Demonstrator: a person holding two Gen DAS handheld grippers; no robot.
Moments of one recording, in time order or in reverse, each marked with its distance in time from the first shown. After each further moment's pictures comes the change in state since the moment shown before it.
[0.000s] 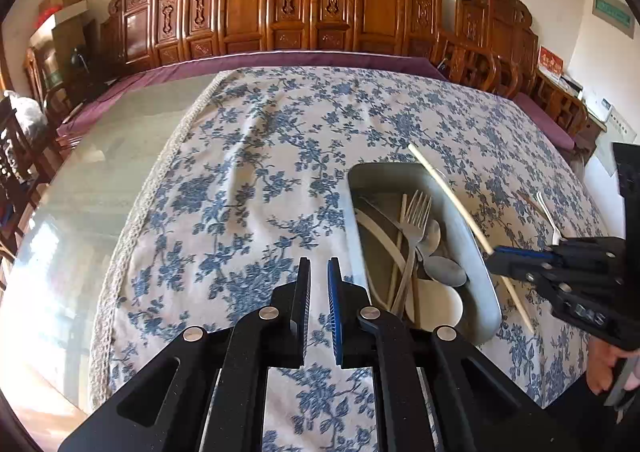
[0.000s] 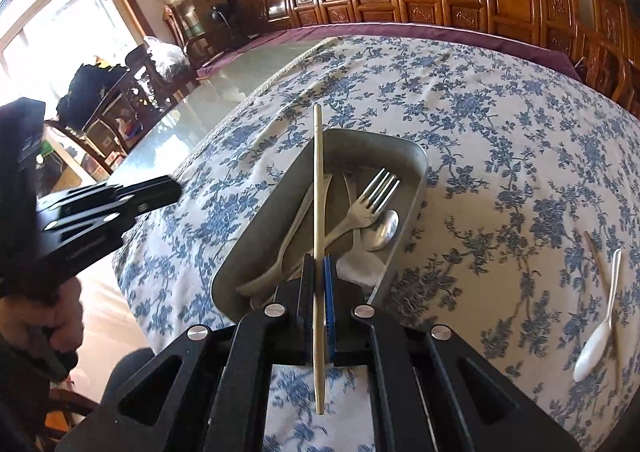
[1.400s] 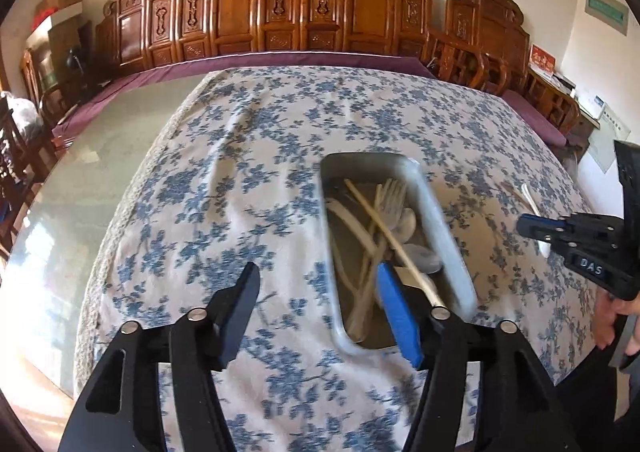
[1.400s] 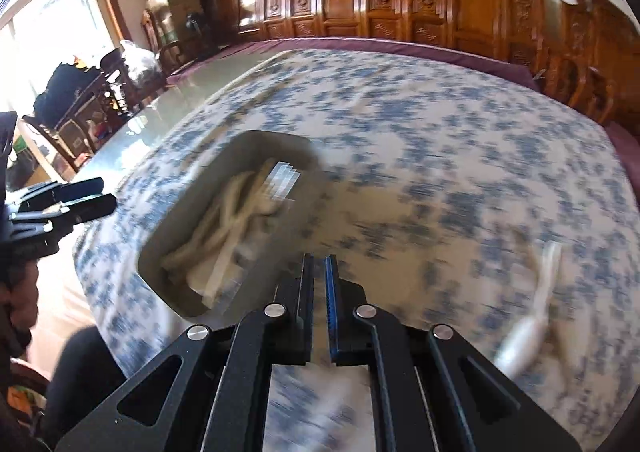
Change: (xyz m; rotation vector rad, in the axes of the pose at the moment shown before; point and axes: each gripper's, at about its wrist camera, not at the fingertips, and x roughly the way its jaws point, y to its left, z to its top) left arm -0.005 -0.035 -0.013 0.011 -0.006 -0.023; right arm -0.058 -0.086 -0.038 -0.030 -0.079 -0.167
